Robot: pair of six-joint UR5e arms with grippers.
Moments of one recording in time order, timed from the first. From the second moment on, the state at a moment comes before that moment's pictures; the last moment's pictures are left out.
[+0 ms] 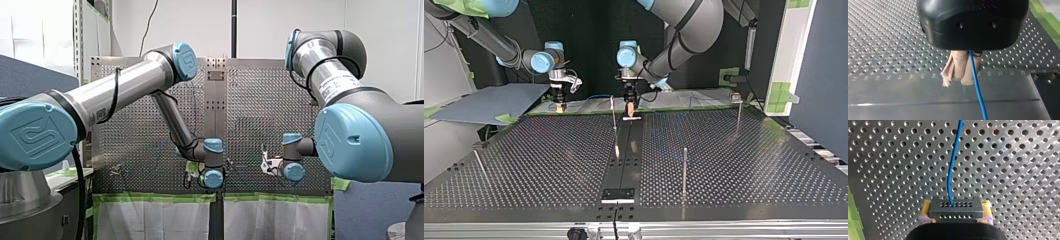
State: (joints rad) left arm -0.64 -2.63 -1.44 -2.17 -2.17 -1.51; right arm 1.86 -0.61 1.60 -0.92 1.54 1.56
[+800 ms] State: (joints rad) left arm -0.60 -2.67 -1.35 -2.28 -2.16 -1.55; right arm 1.81 -0.61 1.57 -0.88 1.59 1.55
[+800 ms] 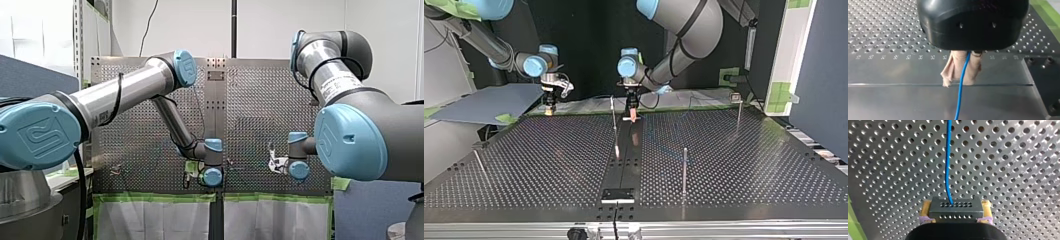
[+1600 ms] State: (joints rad) left arm -0.58 -2.67 -1.31 -2.32 -2.09 -1.62; right arm 1.79 -0.60 1.52 -0.84 1.72 1.56
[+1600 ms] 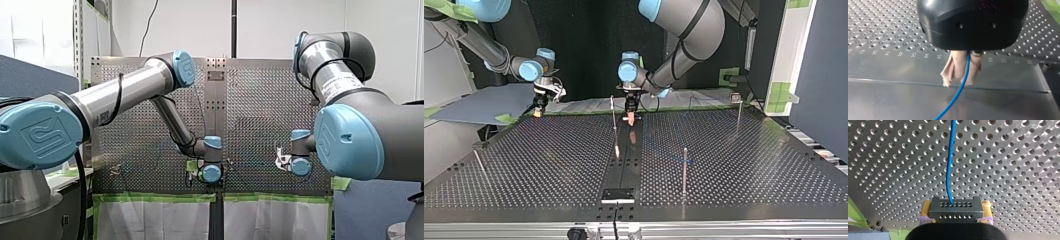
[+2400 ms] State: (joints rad) left arm -0.60 -2.53 -1.44 -2.52 -1.98 -1.55; right arm 1.80 -0.60 1.52 -0.80 1.70 1.56
